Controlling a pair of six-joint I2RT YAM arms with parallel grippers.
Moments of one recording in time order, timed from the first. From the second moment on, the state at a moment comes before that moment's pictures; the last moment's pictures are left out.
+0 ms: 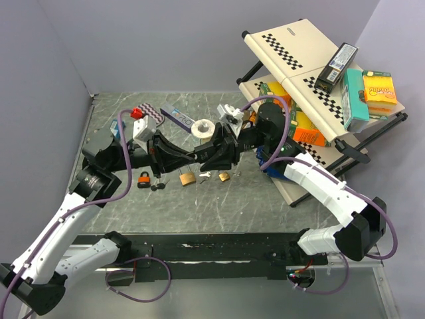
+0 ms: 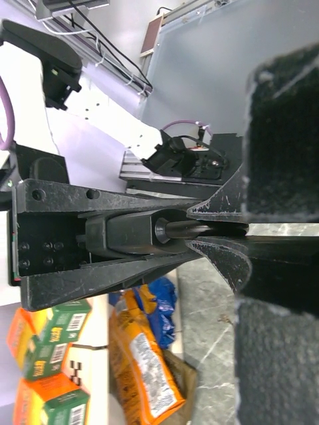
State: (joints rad) left arm -0.53 0.91 1.05 -0.03 0.88 -0.29; right arm 0.67 1.35 1.23 0.14 -1.25 0.19
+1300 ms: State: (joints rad) left arm -0.39 0.97 1.05 -0.60 0.98 0.25; right arm 0.65 1.33 1.19 -0.31 -1.11 -0.20
